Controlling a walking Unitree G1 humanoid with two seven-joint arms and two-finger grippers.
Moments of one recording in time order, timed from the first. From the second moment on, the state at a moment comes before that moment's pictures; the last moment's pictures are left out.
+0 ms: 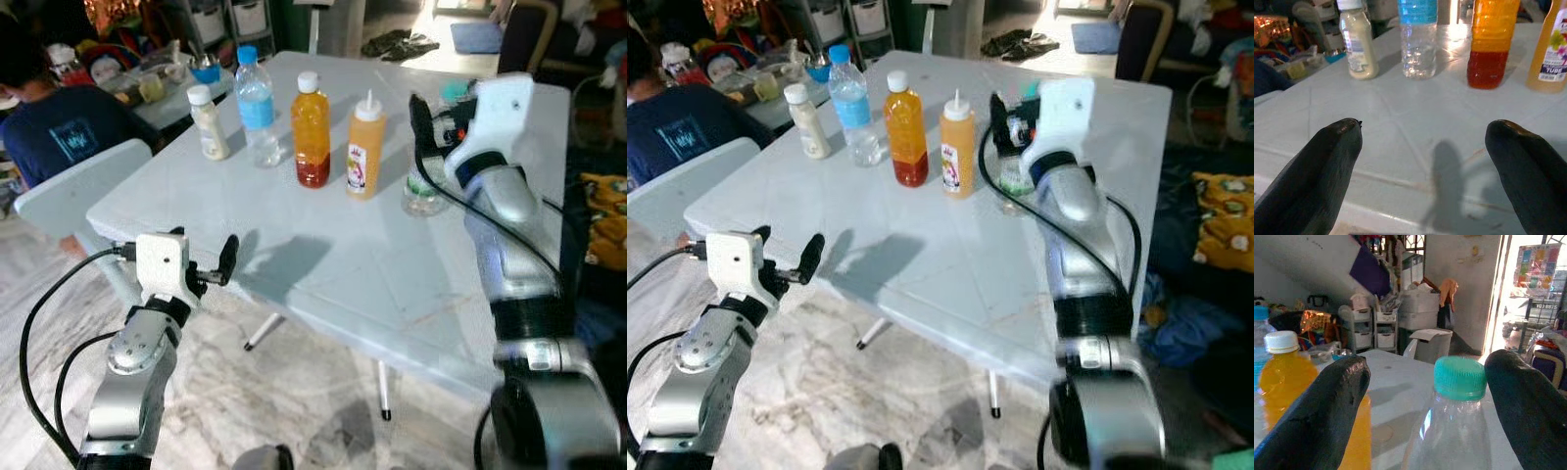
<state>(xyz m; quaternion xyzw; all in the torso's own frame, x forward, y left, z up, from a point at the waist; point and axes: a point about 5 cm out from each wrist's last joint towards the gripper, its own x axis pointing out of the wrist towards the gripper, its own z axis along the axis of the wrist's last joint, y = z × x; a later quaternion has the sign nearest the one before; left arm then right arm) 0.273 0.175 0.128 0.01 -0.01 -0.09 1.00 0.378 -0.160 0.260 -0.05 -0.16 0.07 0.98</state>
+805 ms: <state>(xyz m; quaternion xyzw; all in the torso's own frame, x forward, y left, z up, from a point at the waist) 0.271 0.172 0.131 0.01 -0.01 -0.10 1.00 0.393 -0.191 0.251 -0.08 -0.12 0.00 0.99</state>
